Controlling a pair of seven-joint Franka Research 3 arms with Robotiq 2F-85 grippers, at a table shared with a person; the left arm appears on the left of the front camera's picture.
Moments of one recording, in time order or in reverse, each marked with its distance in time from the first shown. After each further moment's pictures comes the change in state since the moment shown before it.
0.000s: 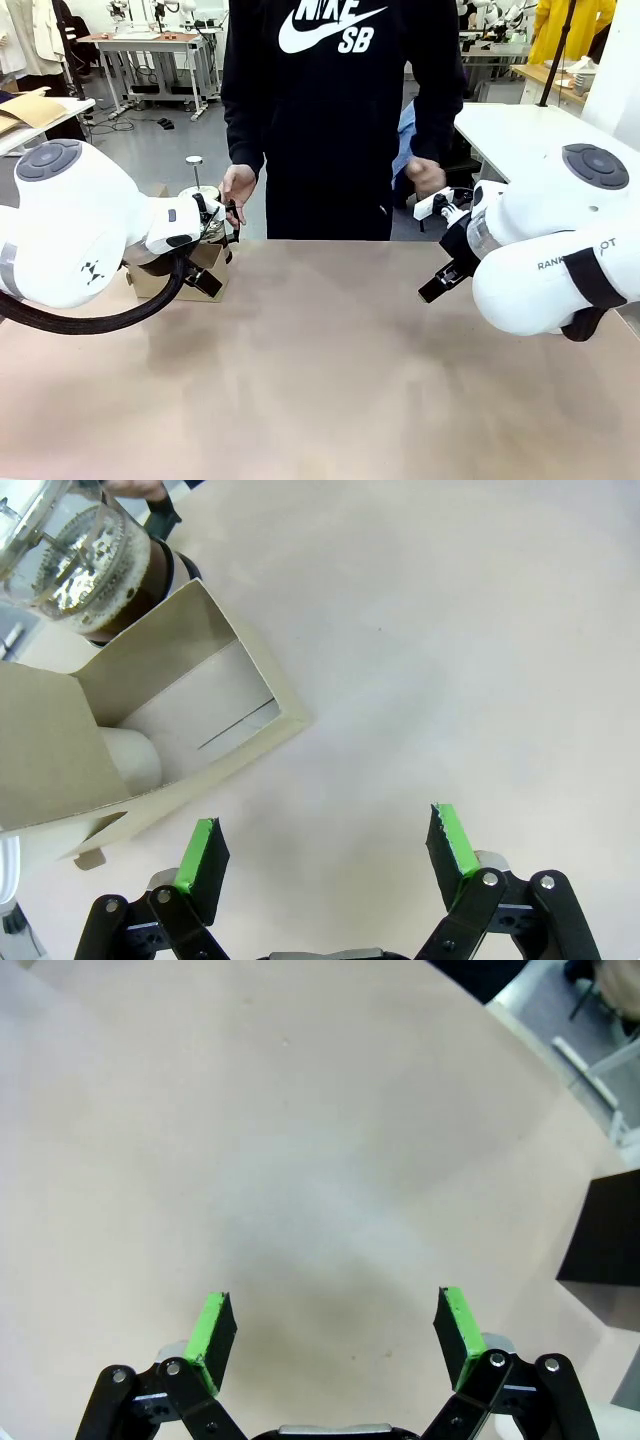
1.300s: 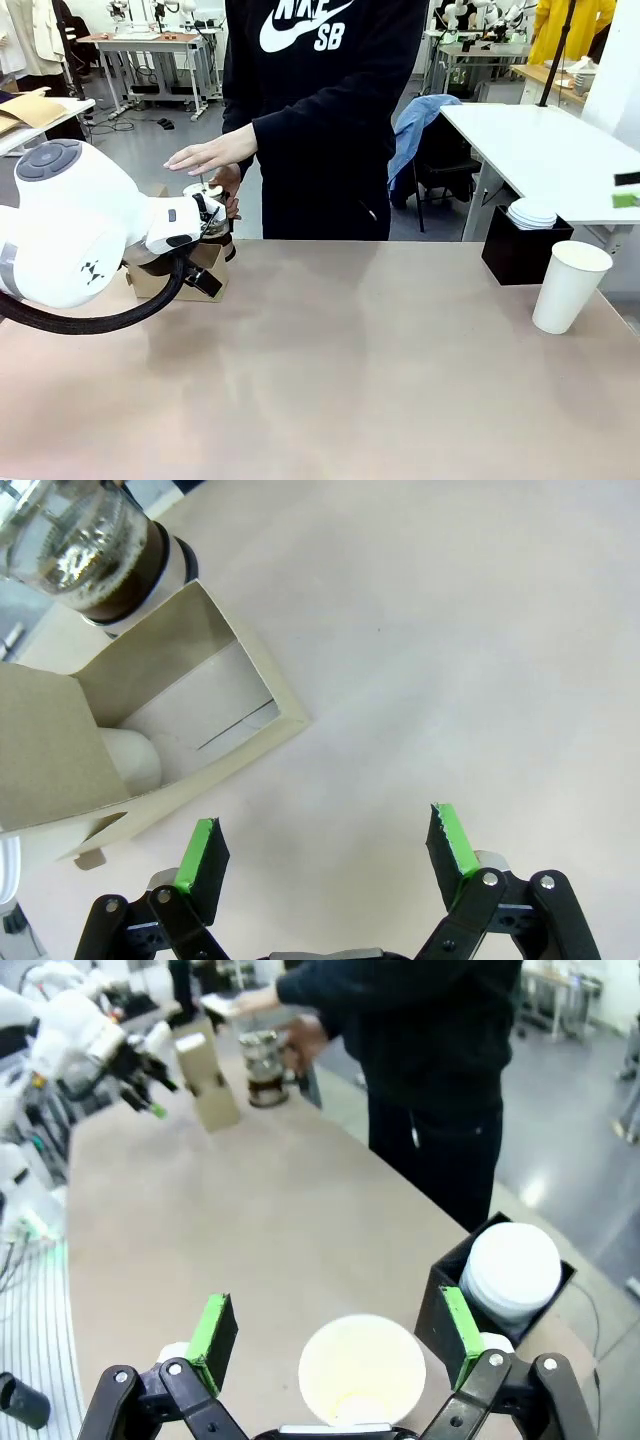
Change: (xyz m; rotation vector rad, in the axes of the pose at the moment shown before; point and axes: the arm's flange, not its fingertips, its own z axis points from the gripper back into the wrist) left arm 0.000 0.000 0.000 0.001 0.000 0.000; right arm -0.160 -0.284 0.142 0.455 -0.718 0.074
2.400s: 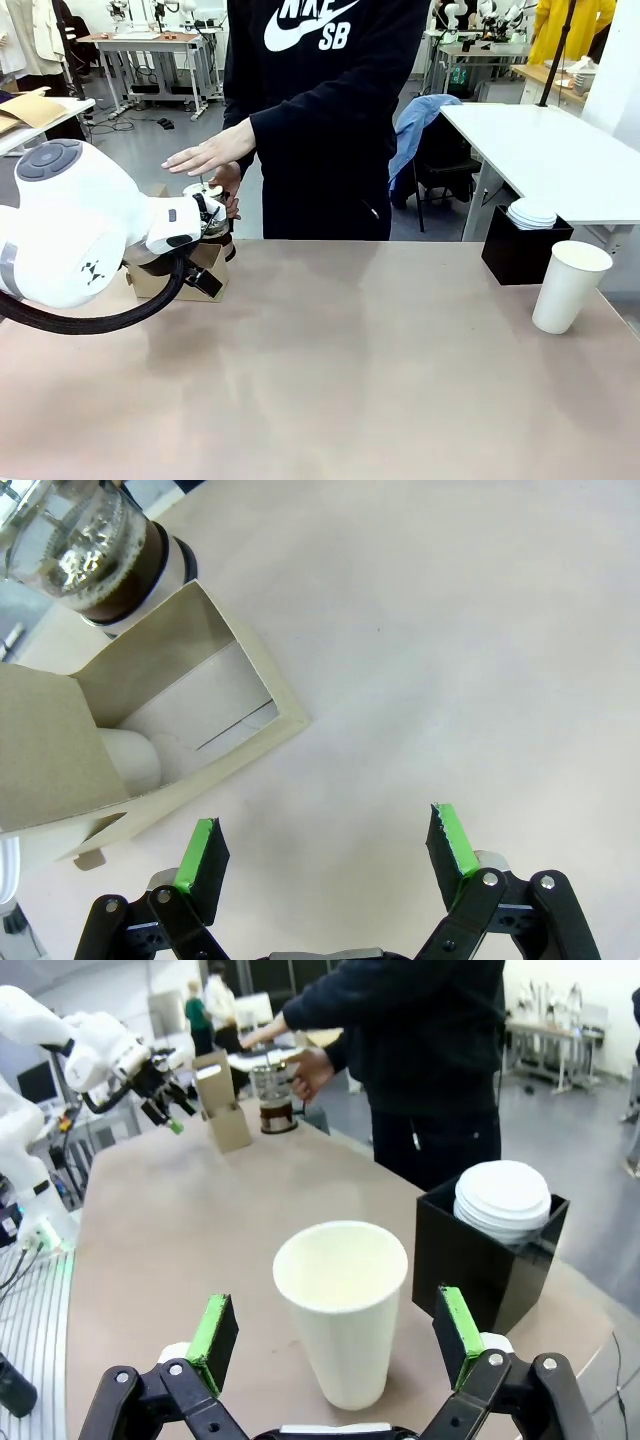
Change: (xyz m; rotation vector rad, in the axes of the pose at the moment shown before) left arm 0.000 0.000 0.000 0.000 0.000 -0.001; right arm -0.116 -0.029 0.035 0.043 -0.187 -0.031
